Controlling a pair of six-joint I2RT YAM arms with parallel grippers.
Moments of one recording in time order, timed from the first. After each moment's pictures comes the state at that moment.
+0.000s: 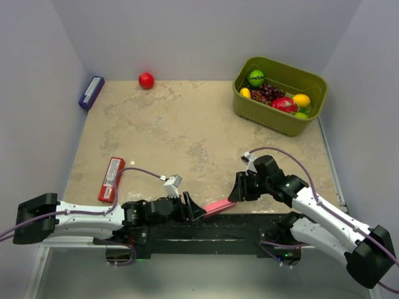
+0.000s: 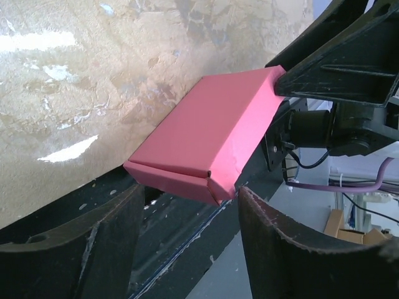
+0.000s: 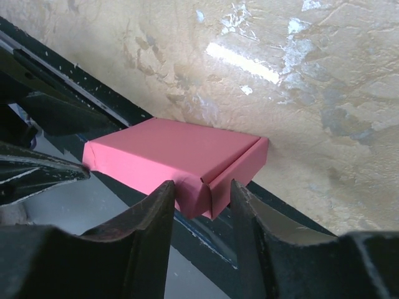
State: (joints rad) left arm -1.35 0.93 0.20 0.23 -0.29 -1.20; right arm 0.63 0.86 0.52 -0.55 -0.36 0.59
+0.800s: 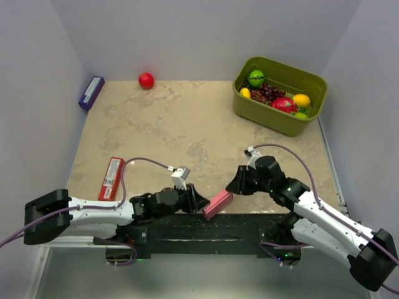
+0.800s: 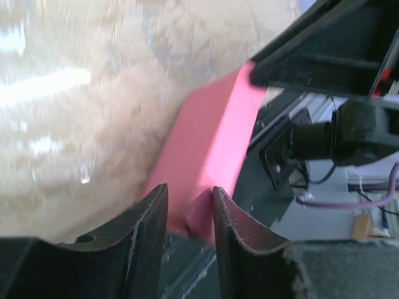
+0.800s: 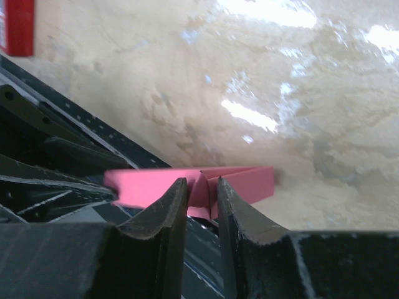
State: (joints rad) left arm -1.28 1.06 0.24 0.40 -0.25 -1.03; right arm 0.67 0.81 0.48 -0.39 -0.24 0.67
